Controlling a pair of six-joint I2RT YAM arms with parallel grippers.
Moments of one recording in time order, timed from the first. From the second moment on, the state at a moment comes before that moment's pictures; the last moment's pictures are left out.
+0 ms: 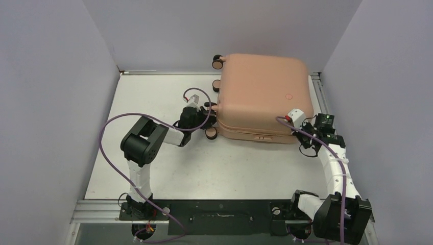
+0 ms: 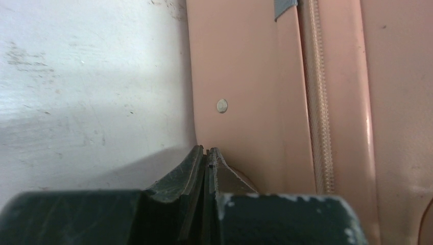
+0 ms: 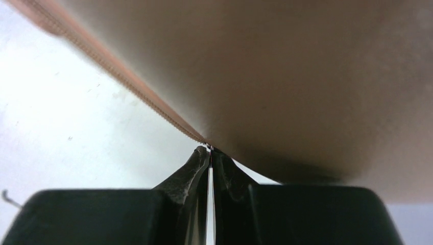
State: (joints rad) left arm -0.51 2.00 0.89 0.76 0.17 -0.90; right arm -0.19 1.05 0.77 -0.67 -0.34 -0.92
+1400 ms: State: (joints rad) left arm -0.45 1.98 0.93 0.82 0.63 -0.97; right arm 0.01 1.00 0.91 -0.49 -0.35 -0.66
